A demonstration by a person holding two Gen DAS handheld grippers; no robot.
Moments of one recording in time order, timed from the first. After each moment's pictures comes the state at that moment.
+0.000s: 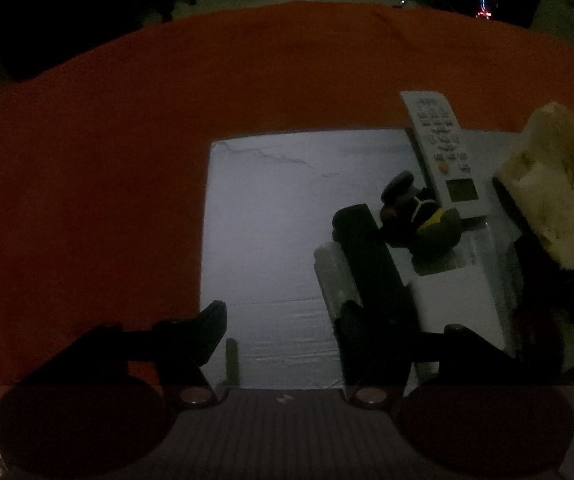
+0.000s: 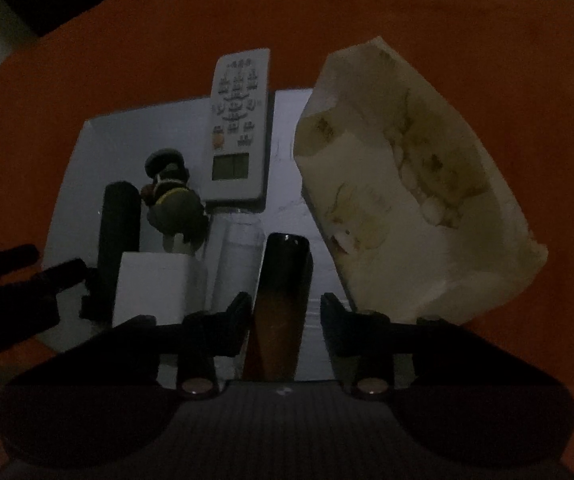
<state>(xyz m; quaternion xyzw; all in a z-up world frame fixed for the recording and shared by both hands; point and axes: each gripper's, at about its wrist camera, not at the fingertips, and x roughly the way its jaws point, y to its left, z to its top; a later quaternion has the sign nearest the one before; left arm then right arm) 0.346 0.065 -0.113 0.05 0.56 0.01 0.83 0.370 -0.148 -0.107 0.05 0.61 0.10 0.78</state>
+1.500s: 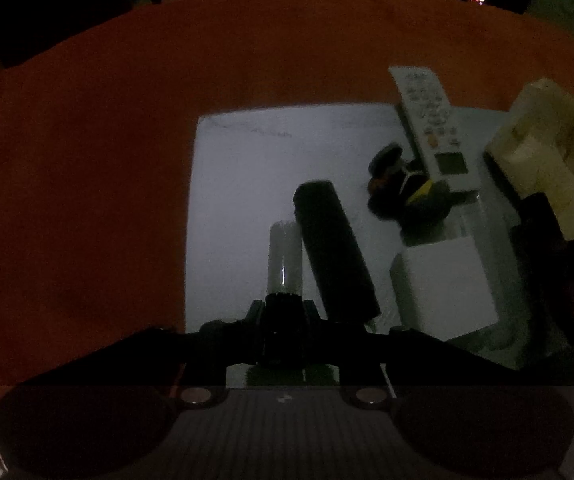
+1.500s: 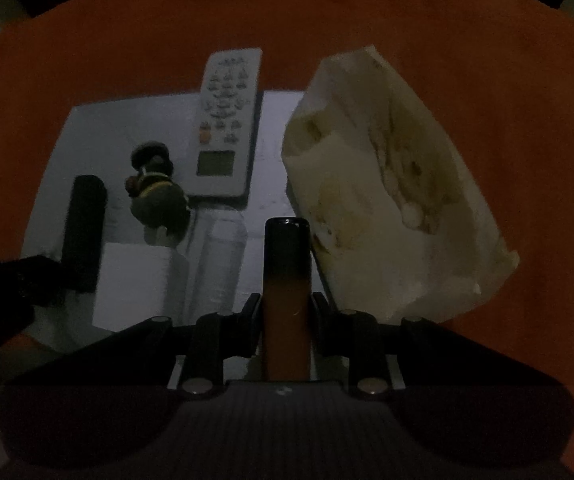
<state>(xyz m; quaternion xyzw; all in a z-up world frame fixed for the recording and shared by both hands) 0.345 0.068 -0.111 0.05 0.58 0.00 0.82 0.364 -0.143 -0.092 0.00 0.61 0.09 0.79</state>
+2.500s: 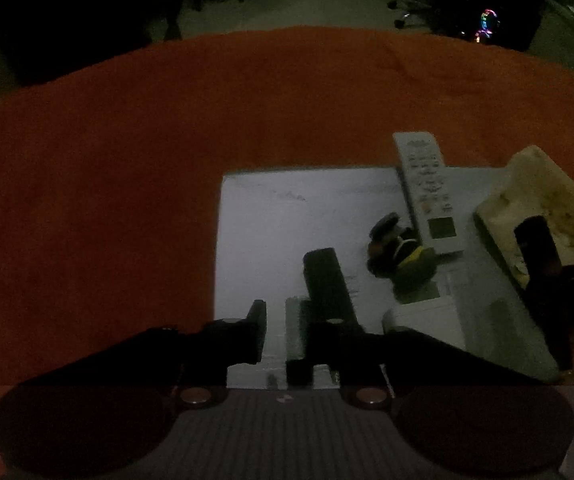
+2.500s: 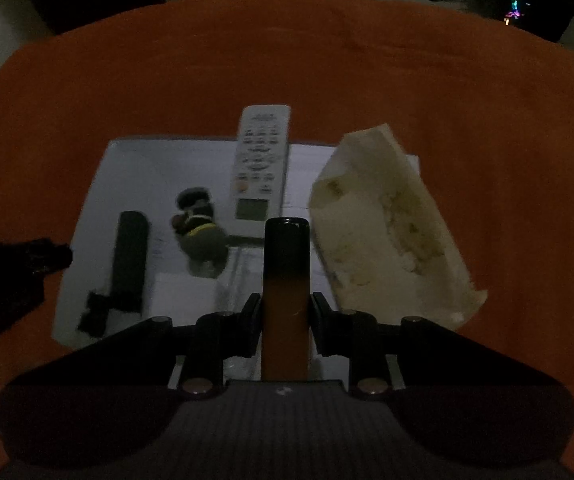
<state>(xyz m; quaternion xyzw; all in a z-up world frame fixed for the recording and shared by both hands) 0.355 0.071 -0.072 0.04 0.55 0.01 0.83 0.365 -0.139 -0.045 0.01 0.59 0.10 0.80</state>
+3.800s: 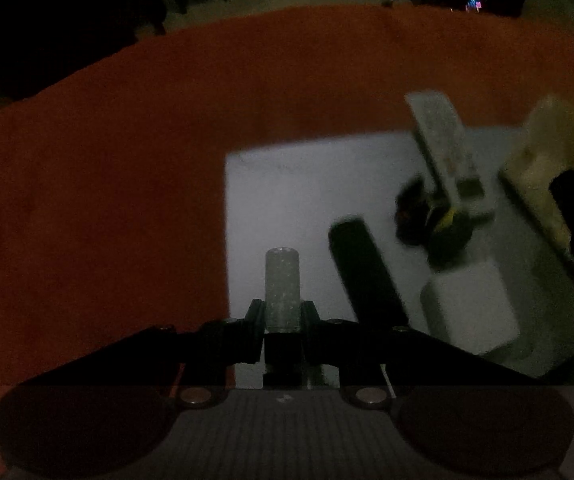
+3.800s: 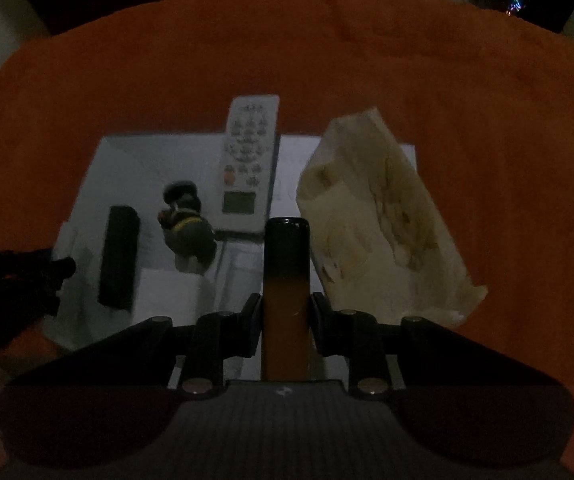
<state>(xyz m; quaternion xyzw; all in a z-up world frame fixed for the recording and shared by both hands) 0.350 0.081 -0.093 0.08 0.55 0.00 0.83 0.359 -0.155 -0.047 0.01 0.59 0.11 0.80</state>
